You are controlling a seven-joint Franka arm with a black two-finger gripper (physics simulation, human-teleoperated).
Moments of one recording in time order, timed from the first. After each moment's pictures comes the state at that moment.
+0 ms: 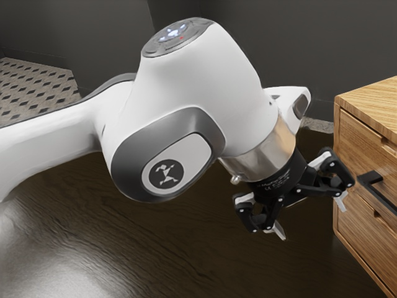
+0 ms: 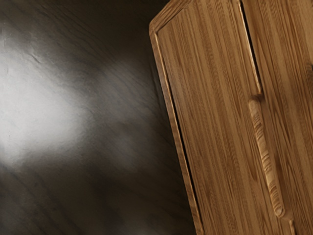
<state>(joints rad) -0.13 -0.11 -0.36 -1.77 -0.07 2.07 -1.27</state>
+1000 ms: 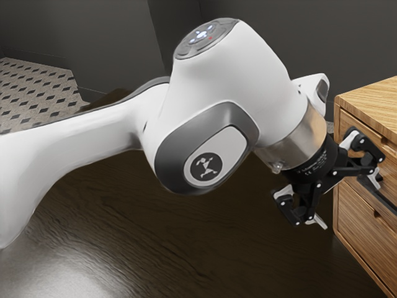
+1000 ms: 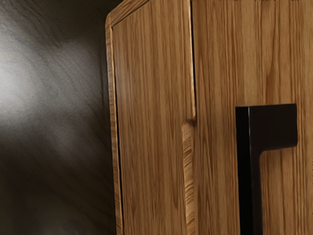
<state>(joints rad) -0.16 0.05 -0.37 -1.64 -0.07 2.19 -1.43</state>
